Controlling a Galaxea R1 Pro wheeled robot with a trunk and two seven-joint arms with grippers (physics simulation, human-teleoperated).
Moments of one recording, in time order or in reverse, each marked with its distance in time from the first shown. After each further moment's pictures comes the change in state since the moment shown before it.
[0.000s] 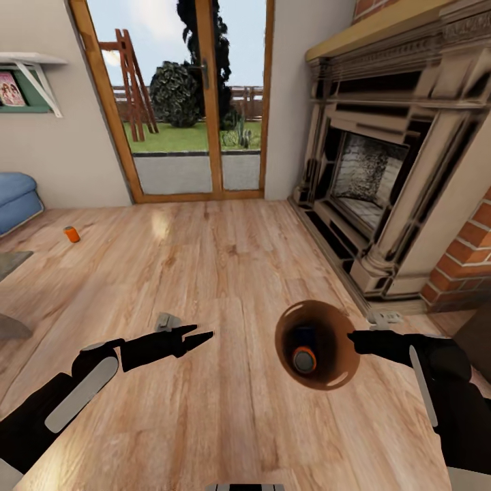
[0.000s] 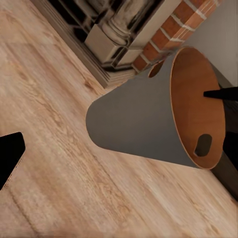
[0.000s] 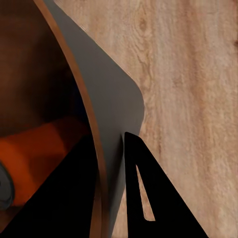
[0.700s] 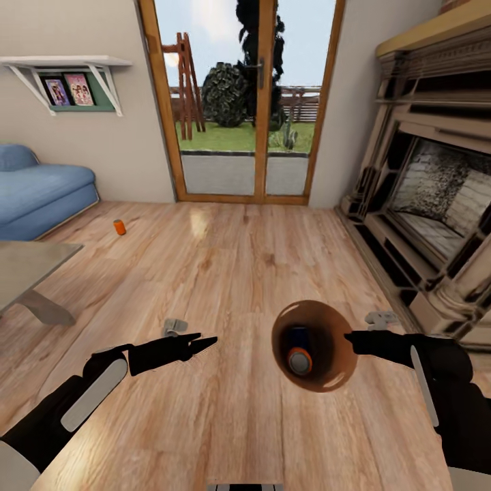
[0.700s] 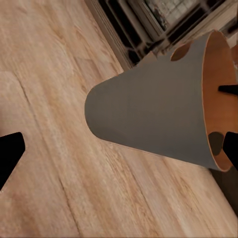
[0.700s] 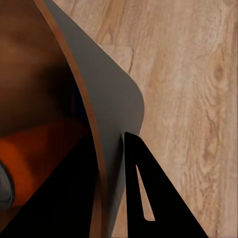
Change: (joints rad) left arm -0.001 -0.063 0.011 0.093 -0.008 0.041 0.008; right arm 0.000 -0.003 -0.003 0.000 0.004 -0.001 0.072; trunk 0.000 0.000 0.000
